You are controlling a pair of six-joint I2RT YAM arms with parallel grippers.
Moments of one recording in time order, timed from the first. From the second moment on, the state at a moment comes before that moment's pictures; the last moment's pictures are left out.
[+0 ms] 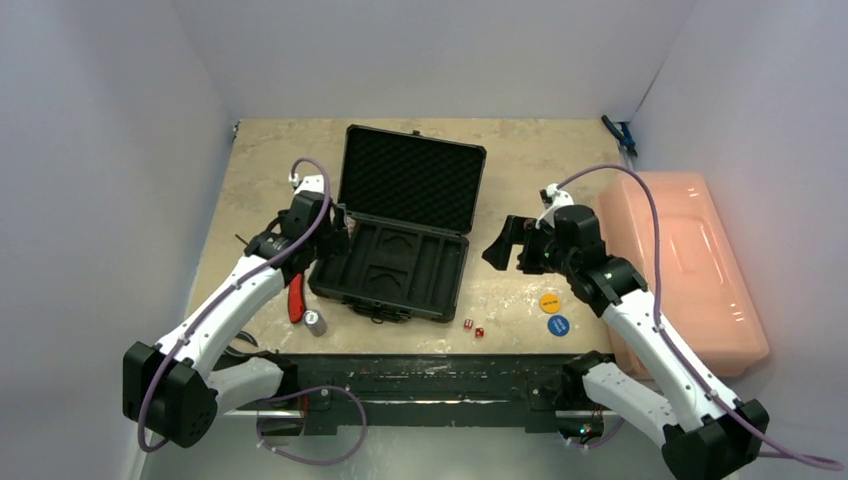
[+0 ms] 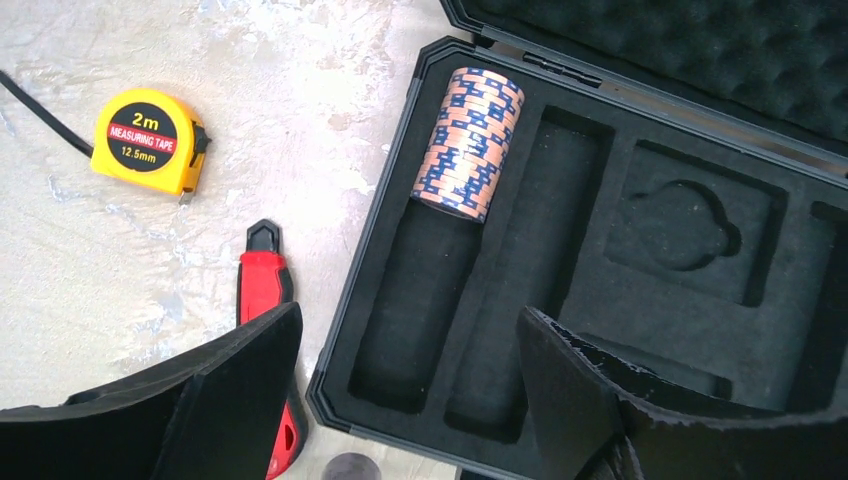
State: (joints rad) left arm -0.40 1.14 0.88 -0.57 -0.35 -0.41; right arm 0.41 0.87 0.83 -0.56 -0.16 0.51
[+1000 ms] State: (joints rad) left arm -0.40 0.86 0.87 -0.68 -0.29 -0.14; right arm 0.67 1.48 0.85 -0.36 -0.05 0.77
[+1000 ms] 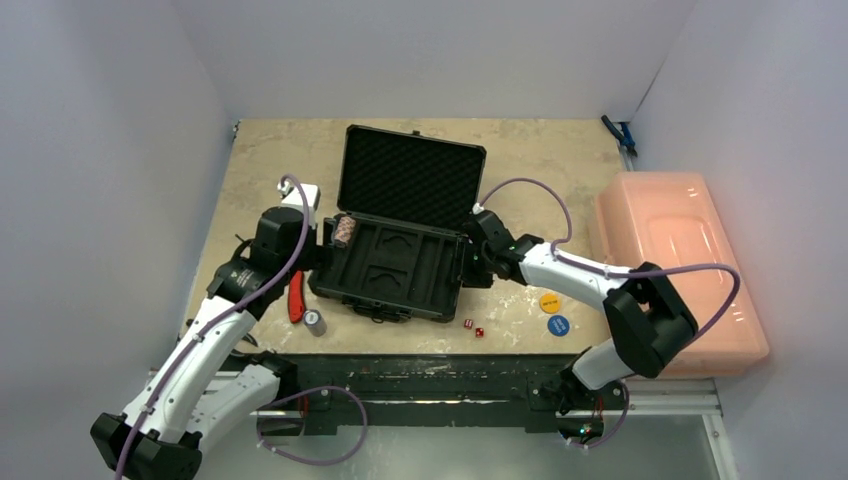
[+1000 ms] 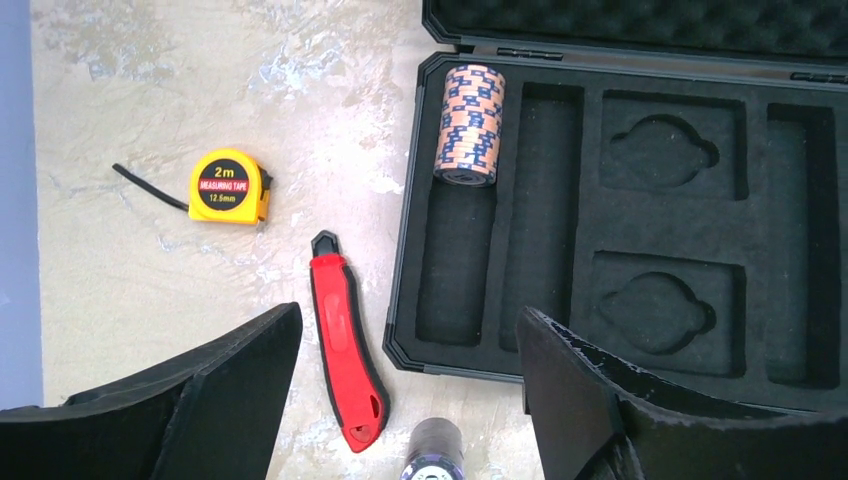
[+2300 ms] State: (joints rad) left arm -0.40 0.90 0.86 -0.65 -0.25 -0.12; right arm 0.54 1.62 0.91 -0.22 0.16 0.77
